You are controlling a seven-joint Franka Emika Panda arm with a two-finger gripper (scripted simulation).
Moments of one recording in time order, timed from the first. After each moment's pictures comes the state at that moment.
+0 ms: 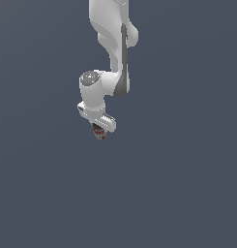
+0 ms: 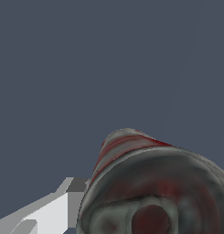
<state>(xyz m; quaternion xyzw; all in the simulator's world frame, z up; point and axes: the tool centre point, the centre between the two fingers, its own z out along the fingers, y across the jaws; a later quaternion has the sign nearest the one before) -0.098 -0.100 0.078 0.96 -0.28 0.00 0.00</state>
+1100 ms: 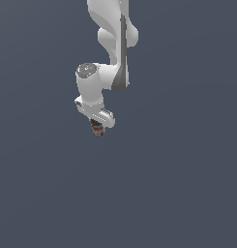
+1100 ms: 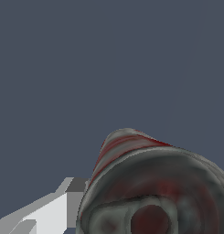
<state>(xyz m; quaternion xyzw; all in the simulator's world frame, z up) -0.103 -0.105 0.106 0.96 -0.28 0.00 0.00</state>
